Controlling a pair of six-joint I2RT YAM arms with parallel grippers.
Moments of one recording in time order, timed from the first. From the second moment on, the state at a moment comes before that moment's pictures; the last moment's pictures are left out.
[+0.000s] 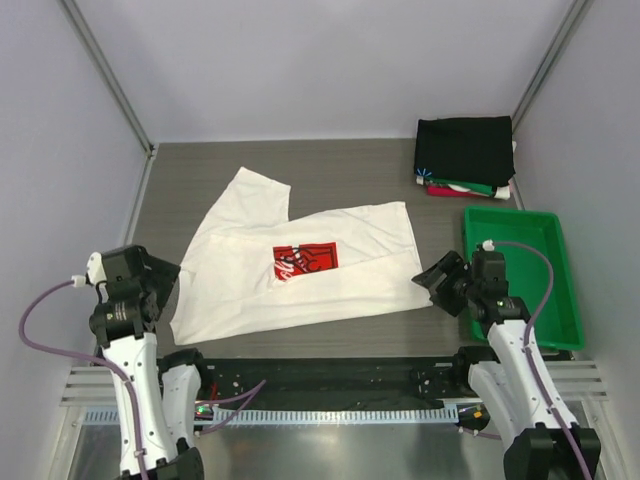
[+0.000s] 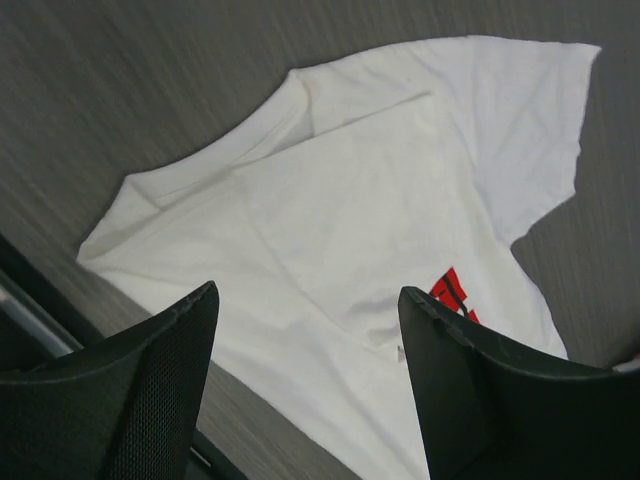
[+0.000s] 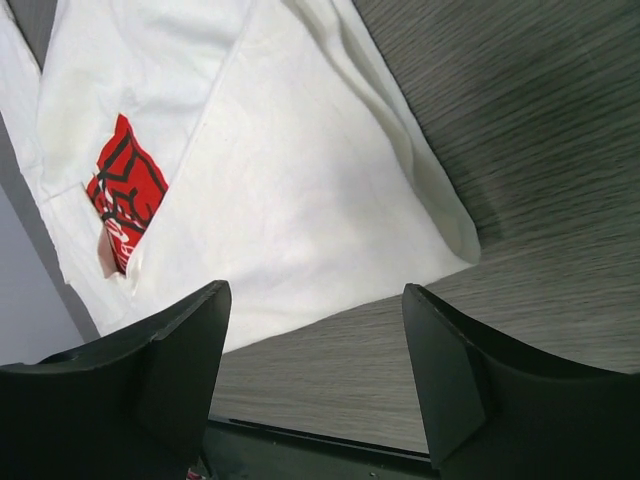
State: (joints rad) left arm 0.30 0.64 0.88 -1.09 -0.16 -0.91; right arm -0.01 0.70 0.41 -0.54 -0.29 0.81
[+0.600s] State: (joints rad) left arm 0.10 1.88 1.67 -0.65 -0.03 -0.55; right arm 0.47 0.95 0.52 -0.30 0.14 0.80
